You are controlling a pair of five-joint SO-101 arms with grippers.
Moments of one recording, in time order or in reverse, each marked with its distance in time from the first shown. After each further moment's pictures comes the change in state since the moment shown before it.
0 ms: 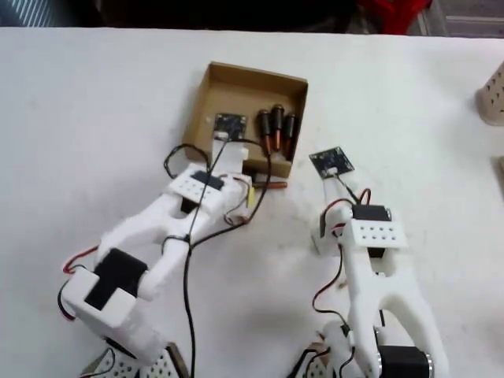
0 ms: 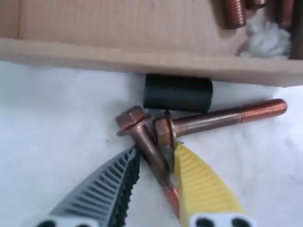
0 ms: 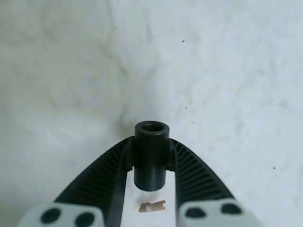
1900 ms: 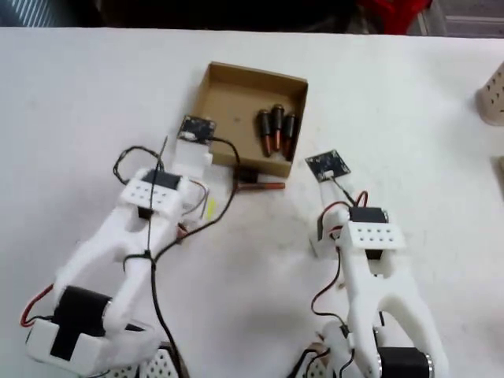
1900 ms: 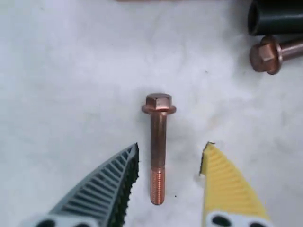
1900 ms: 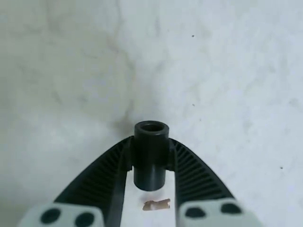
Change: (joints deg) left arm -10.4 -17.1 8.6 16.3 -38.1; right arm -1.1 -0.4 1.2 -0.1 0.0
